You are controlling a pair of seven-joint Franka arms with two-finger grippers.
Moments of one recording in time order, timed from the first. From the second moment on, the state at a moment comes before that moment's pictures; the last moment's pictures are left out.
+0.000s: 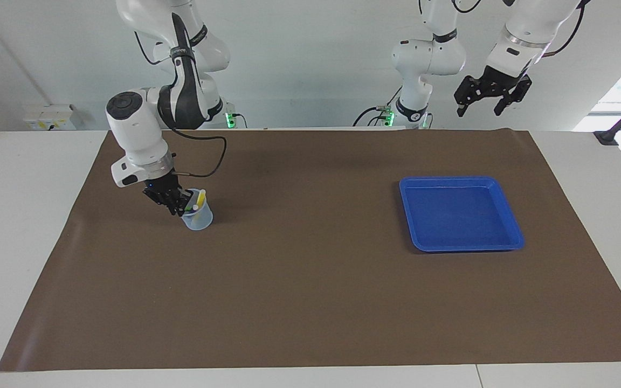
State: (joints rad) left arm -0.24 -0.28 0.08 -1.83 0.01 1.50 -0.13; right arm 0.02 0.01 0.03 -2.20 0.01 2.32 0.31
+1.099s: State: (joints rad) left arm -0.24 -0.28 0.08 -1.83 0.01 1.51 -0.13; right arm 0.02 -0.13 0.03 -2.09 0.01 2.11 0.31
